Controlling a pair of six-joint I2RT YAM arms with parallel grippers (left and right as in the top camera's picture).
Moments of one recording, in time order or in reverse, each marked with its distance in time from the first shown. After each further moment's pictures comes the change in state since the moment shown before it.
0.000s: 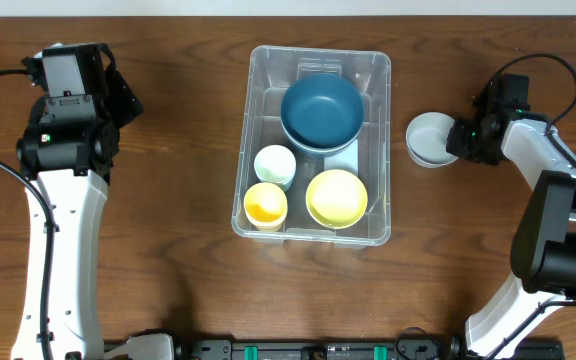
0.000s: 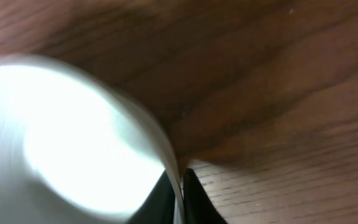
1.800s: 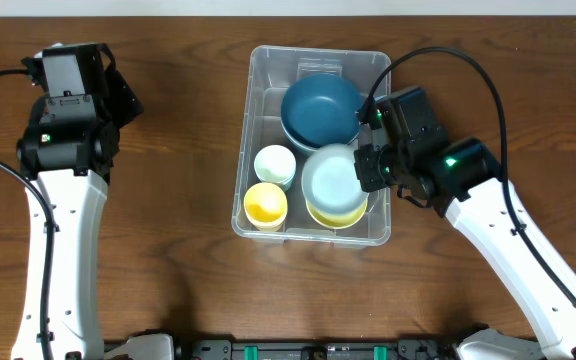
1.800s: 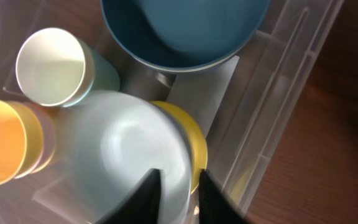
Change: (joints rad) left arm 0.000 0.000 0.000 0.000 0.000 0.000; right arm 0.638 -0.524 0.030 -0.363 0.058 0.010
